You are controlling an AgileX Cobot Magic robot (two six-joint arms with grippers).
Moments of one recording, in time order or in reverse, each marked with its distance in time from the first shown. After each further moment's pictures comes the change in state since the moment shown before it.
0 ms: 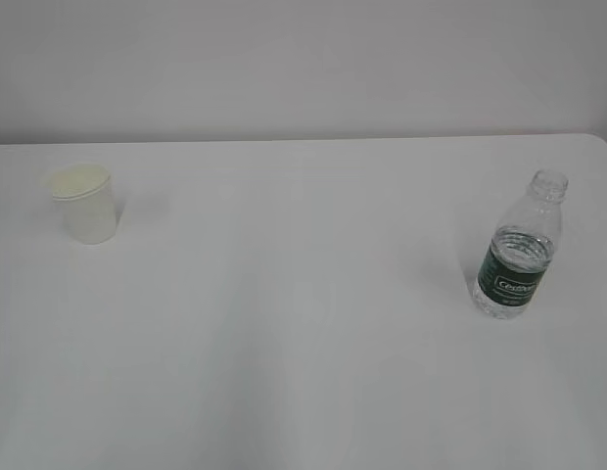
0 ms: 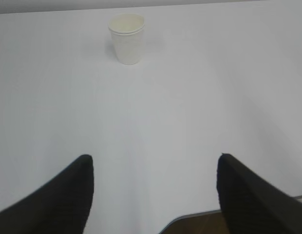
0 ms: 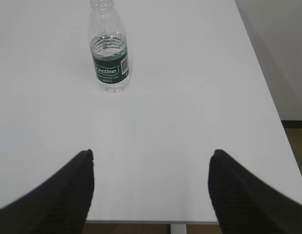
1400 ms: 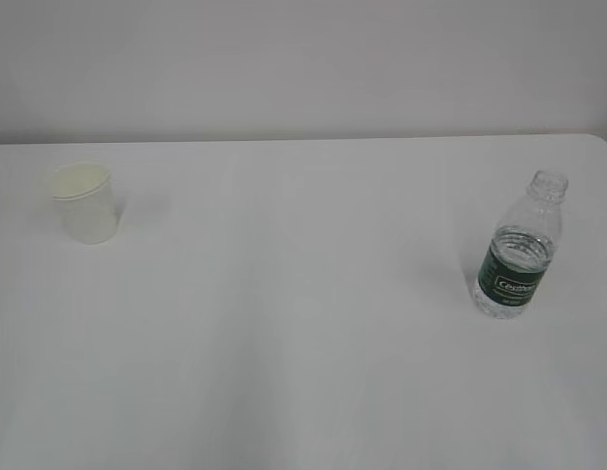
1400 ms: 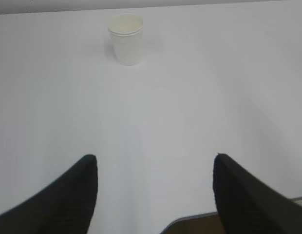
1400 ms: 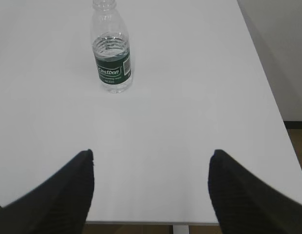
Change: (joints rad) left arm 0.000 0.000 -0.007 -0.004 -0.006 0.000; right arm 0.000 0.000 -0.007 0.008 0.000 0.000
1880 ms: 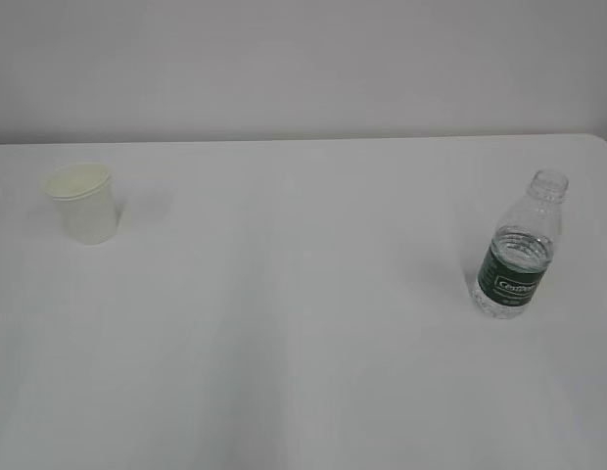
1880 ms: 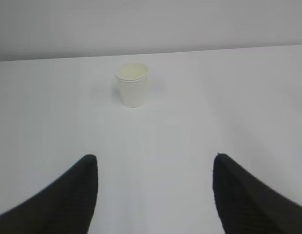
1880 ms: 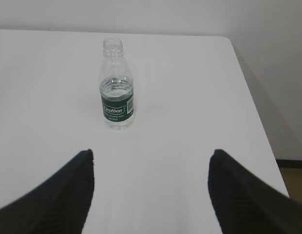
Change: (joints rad) left arm 0.000 0.000 -0.033 -0.003 -0.101 0.000; right arm 0.000 0.000 -0.046 0.004 -0.088 -0.037
